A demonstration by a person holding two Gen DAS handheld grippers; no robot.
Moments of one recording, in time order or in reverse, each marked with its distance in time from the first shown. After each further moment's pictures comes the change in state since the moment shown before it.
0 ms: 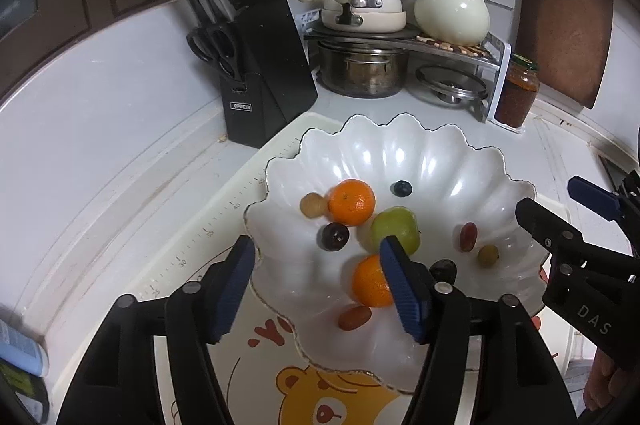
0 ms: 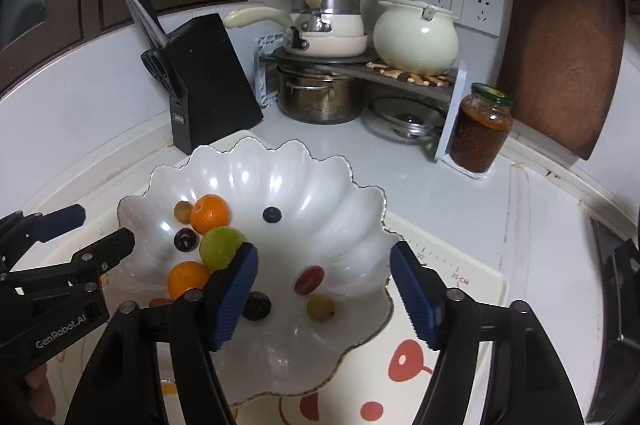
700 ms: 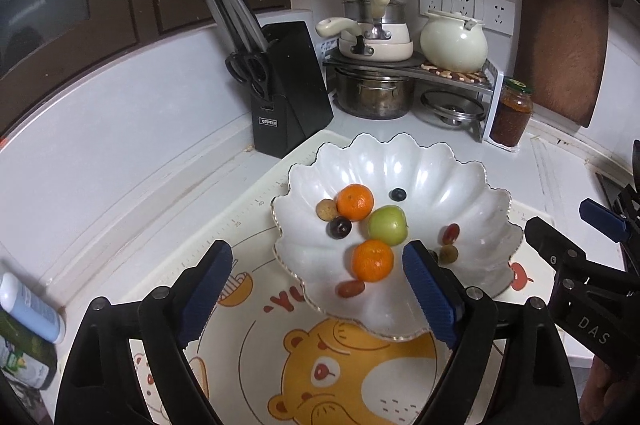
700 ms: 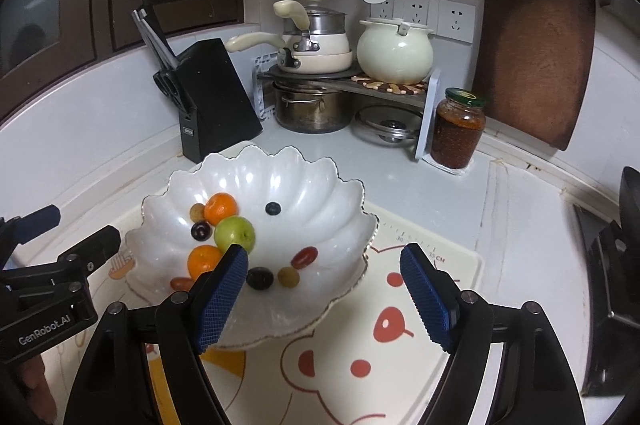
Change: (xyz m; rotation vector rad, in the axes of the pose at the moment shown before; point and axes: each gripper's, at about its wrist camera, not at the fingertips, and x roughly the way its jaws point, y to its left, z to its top) left arm -0.067 -0.005 -0.022 -0.049 -0.077 0.057; right arm -0.056 -0.010 -0.018 0.038 -0.043 0.002
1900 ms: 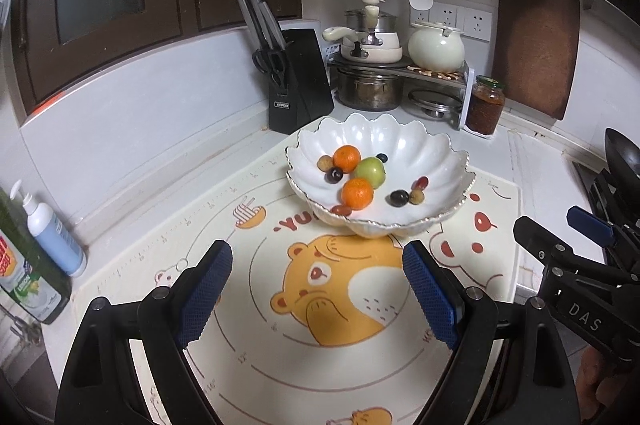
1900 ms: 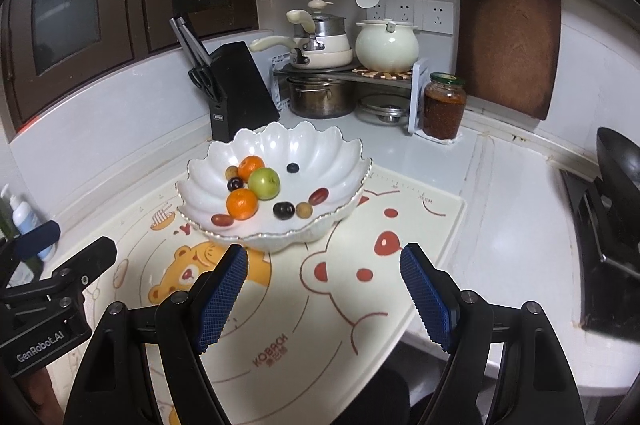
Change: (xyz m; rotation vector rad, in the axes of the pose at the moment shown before) left arm -0.102 -0.003 -0.081 -0.039 -0.037 0.004; right arm -0.089 -0.002 -0.071 0.042 -0.017 0.047
